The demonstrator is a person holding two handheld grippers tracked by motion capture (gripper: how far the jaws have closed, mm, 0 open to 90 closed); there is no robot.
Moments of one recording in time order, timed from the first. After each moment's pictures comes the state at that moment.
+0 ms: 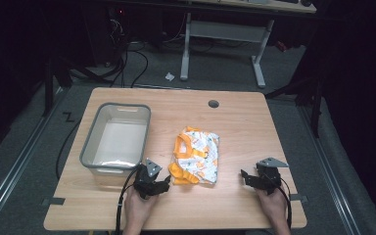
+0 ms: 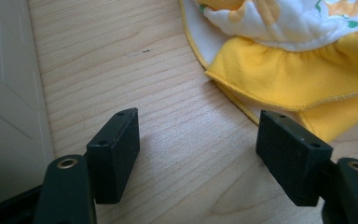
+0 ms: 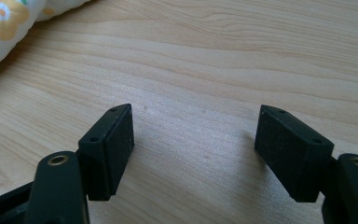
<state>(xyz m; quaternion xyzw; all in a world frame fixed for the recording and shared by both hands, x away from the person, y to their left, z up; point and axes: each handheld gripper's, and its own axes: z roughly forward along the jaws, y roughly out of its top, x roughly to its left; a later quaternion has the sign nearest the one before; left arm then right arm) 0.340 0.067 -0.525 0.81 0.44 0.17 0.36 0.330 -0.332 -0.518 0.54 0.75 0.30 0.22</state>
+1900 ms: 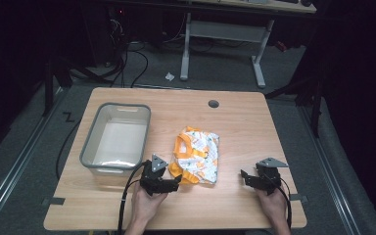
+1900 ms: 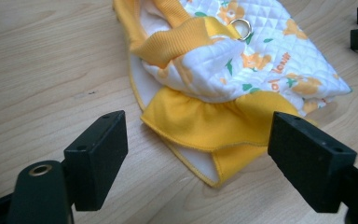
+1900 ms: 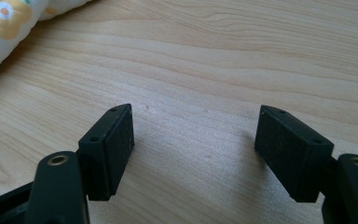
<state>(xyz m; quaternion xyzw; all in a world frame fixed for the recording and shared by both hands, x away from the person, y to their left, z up) 0.338 0.048 -0.489 0.80 0.43 0.11 0.40 0.330 -0.332 -0.518 0.54 0.75 0.30 0.22</state>
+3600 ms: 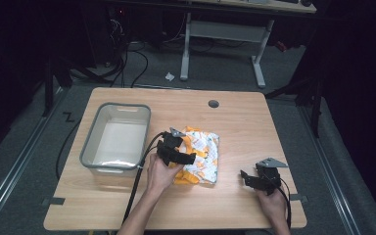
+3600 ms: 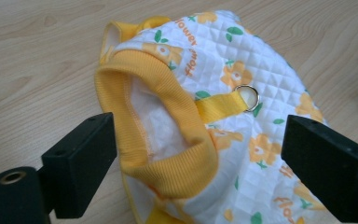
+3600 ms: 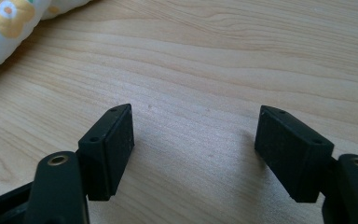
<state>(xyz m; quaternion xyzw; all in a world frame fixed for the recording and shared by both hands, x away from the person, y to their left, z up) 0.420 -0.001 -0.462 0.82 0.43 0.07 0.36 0.329 -0.331 -0.517 0.54 0.76 0.30 0.22</state>
